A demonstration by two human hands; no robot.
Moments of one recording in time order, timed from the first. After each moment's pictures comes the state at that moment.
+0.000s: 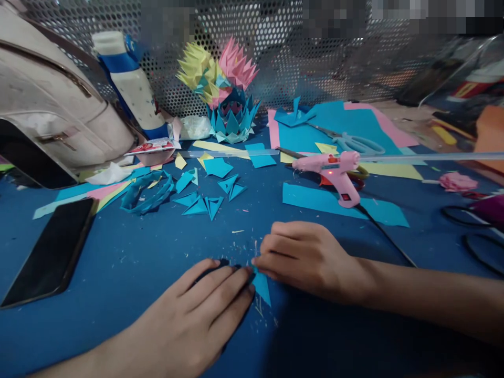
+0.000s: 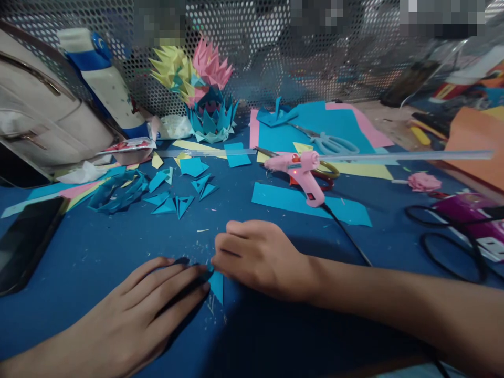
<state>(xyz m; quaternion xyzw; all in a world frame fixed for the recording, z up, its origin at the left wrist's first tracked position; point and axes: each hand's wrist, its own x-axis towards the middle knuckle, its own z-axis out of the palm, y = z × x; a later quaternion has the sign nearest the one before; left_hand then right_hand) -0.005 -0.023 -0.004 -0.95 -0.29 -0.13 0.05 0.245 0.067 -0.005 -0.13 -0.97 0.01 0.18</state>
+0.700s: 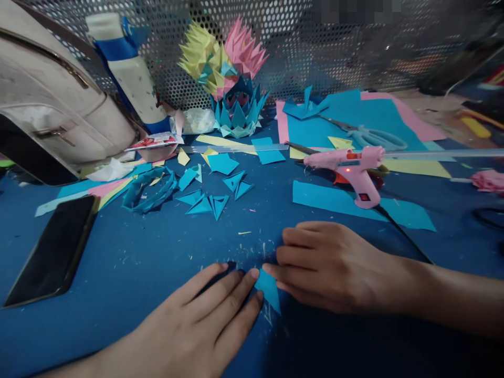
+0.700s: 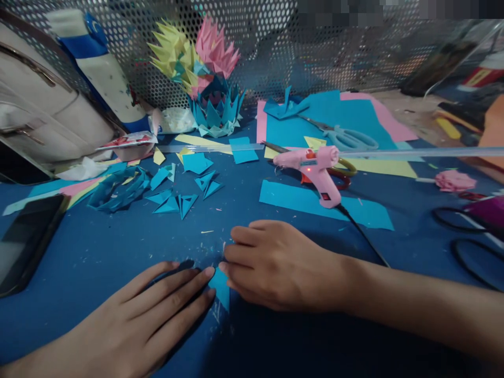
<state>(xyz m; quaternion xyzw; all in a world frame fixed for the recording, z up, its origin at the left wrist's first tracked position) -0.006 -0.020 -0.002 -0.95 -0.27 -0.11 0.07 0.250 0.077 0.012 -0.07 -0.99 0.00 0.14</state>
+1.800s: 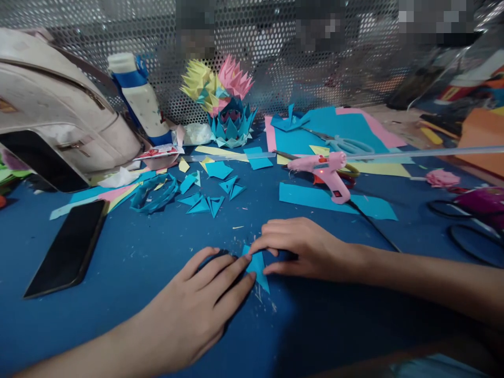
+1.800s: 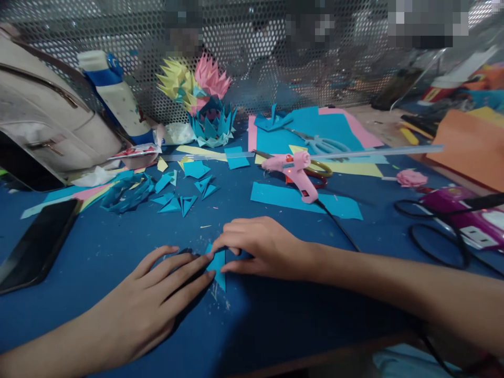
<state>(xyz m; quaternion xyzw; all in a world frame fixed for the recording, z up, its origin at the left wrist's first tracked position) -0.006 -0.024 0.003 -0.95 -0.29 -0.05 0.06 0.254 0.075 -0.003 -0.17 -0.95 0.23 0.13</state>
